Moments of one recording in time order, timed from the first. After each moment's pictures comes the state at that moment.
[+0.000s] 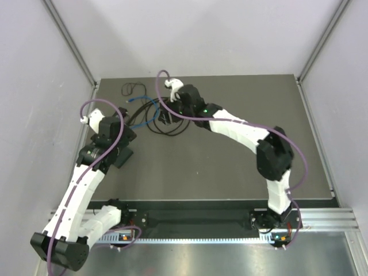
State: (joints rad) left arm -0.26 0.92 0.99 -0.78 -0.41 -0.82; right arm 0.80 1.91 1.62 -0.19 -0.12 0.26
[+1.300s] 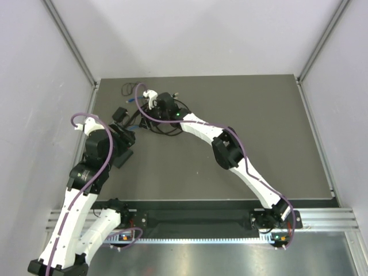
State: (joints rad) left arm -0.26 0.68 0.90 -0.68 -0.25 -0.81; right arm 0.81 2.74 2.46 -0.15 -0.40 0.22
